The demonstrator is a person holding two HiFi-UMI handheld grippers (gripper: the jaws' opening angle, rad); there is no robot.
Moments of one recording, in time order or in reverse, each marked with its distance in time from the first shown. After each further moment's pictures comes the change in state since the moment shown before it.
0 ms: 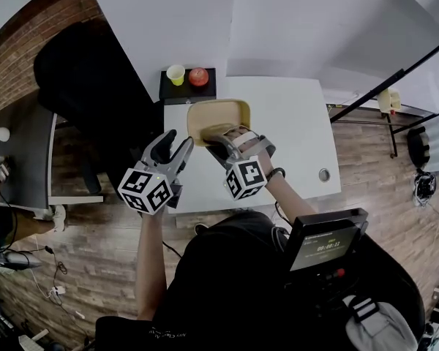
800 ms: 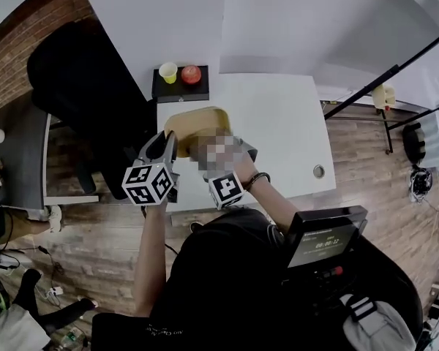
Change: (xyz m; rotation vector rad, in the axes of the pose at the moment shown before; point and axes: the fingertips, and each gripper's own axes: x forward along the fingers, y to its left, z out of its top) left arm 0.005 0.048 -0.036 -0.067 0.053 0.256; right arm 0.021 0.039 0.026 -0.285 0.052 0.026
